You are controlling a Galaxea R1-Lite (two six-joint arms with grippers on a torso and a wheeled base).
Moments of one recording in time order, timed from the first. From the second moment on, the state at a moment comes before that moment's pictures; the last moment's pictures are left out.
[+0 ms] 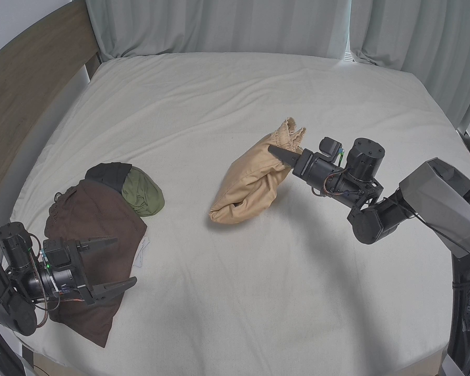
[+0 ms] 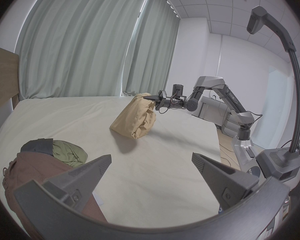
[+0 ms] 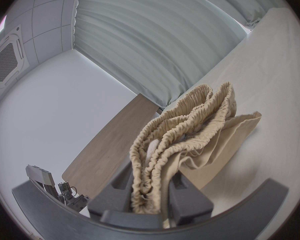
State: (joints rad) left arm 0.10 1.89 -0.12 -1.53 -1.04 0.25; right arm 0.37 2.36 -1.32 -1.22 0.51 0.71
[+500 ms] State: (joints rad) left arm 0.09 1.89 -0.11 -1.53 -1.04 0.25; right arm 0.37 2.39 -1.48 -1.14 0.52 0.71
